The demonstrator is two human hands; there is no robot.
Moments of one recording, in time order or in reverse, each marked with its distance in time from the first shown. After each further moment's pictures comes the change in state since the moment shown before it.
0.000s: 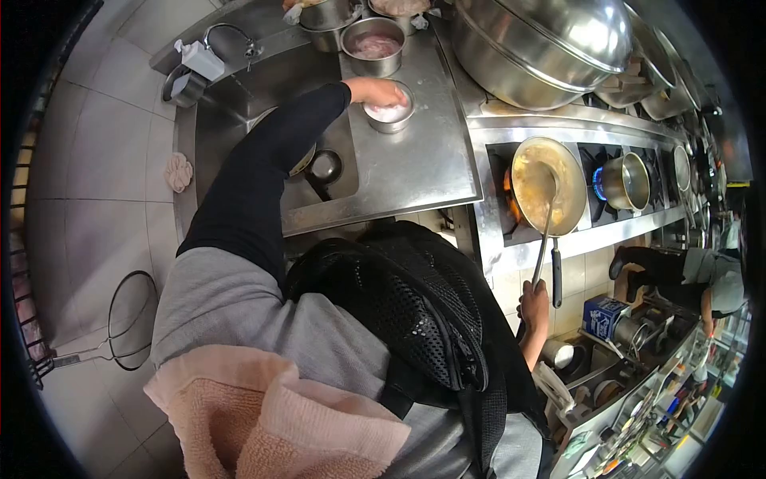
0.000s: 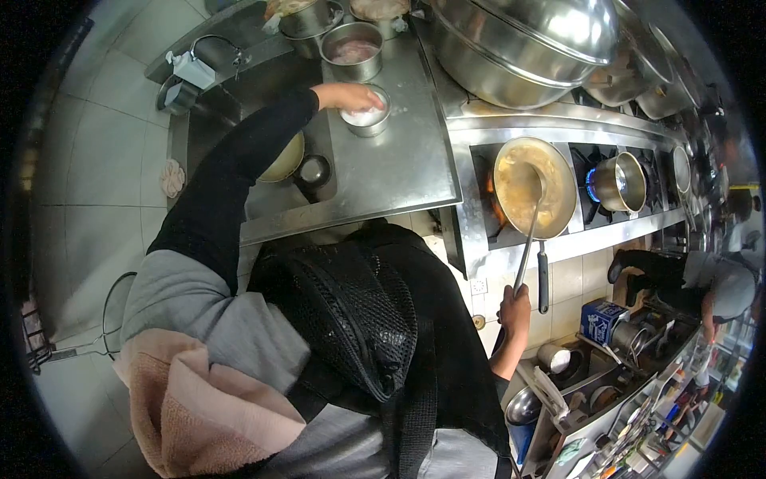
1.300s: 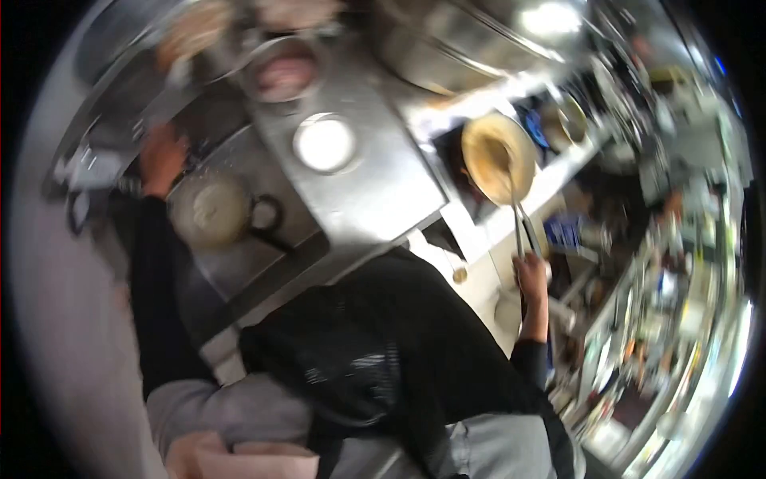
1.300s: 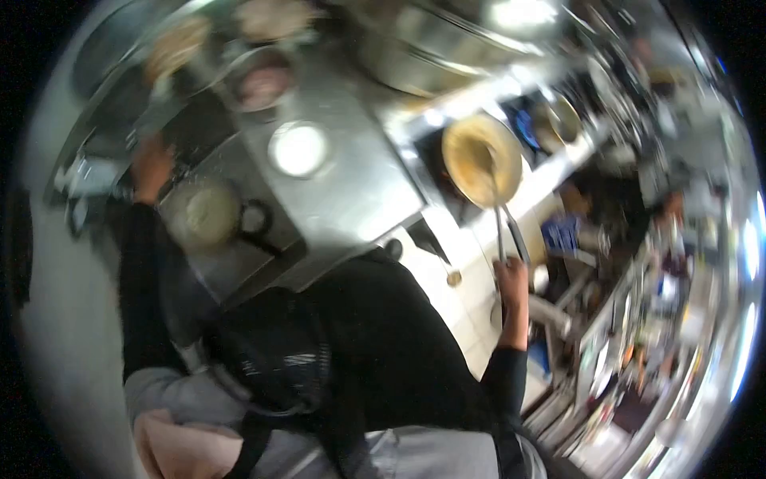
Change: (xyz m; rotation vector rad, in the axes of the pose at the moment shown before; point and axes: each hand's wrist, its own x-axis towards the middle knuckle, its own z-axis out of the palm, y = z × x) left_hand -0.092 -0.276 -0.118 0.932 0.941 -0.103; right_hand -0.008 -0.024 0.002 -0.195 0.338 -0.145
